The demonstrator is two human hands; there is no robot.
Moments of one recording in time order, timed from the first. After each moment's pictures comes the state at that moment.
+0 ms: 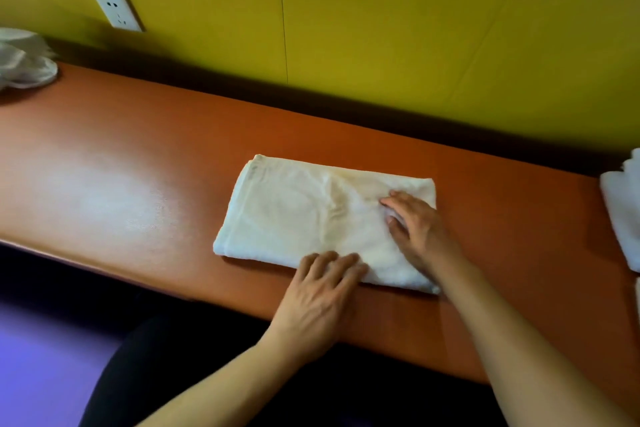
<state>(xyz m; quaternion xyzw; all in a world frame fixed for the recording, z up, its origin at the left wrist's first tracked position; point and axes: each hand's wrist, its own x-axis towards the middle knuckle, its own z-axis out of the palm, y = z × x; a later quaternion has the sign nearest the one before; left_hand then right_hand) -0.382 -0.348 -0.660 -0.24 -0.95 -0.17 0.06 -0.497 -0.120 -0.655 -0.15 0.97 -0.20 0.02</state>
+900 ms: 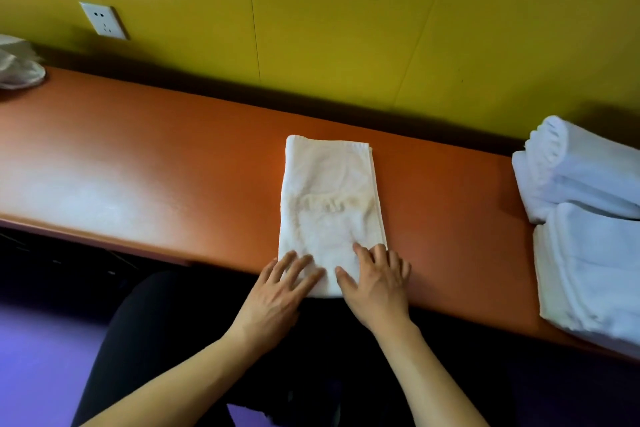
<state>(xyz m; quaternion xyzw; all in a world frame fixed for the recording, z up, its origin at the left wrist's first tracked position) -0.305 -0.363 -0.664 -0.29 -0.96 -0.07 -0.01 -0.323 -0.152 -0.646 0.03 0.99 -0.11 -0.02</state>
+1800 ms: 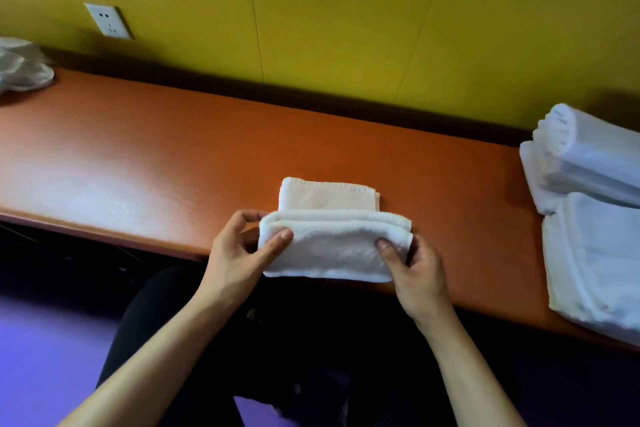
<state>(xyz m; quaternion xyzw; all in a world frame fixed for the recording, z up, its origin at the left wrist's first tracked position) -0.308 -0.381 -0.553 0.07 -0.75 -0.66 -0.03 -0.303 -0.122 -0.583 0.07 0.79 -0.60 -0.07</state>
